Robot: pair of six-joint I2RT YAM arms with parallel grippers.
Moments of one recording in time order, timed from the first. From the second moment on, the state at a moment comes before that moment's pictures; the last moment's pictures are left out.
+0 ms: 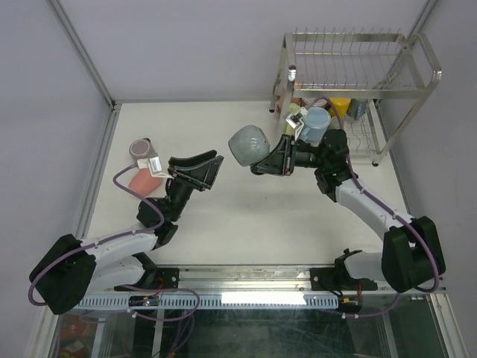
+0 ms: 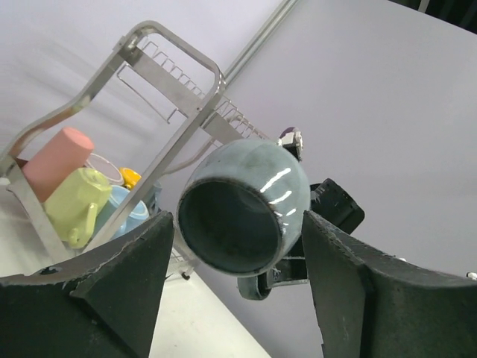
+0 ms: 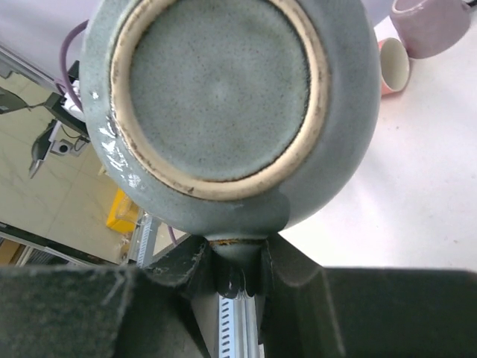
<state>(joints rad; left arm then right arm) -0.73 1.11 0.33 1.38 -0.12 -0.80 0.40 1.29 0.81 0.61 -1.08 0.87</state>
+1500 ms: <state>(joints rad) -0.73 0.57 0.63 -0.06 -0.35 -0.12 -0.40 1.22 0.91 -0.73 -0.89 -0.83</state>
